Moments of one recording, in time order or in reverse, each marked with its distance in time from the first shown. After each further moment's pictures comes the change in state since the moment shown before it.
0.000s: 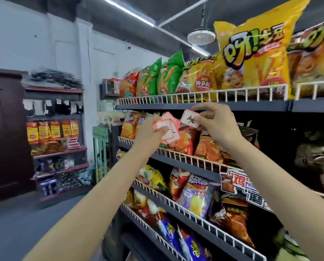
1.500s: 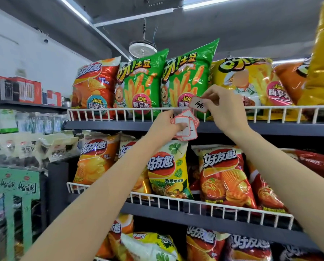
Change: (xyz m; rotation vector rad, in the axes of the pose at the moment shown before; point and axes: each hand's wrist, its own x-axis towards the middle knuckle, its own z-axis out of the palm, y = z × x) left_hand 0.344 -0.165 -0.018 -0.362 -0.575 0.306; right_hand 0.242 0.068 0.212 -0.783 0.457 -0.123
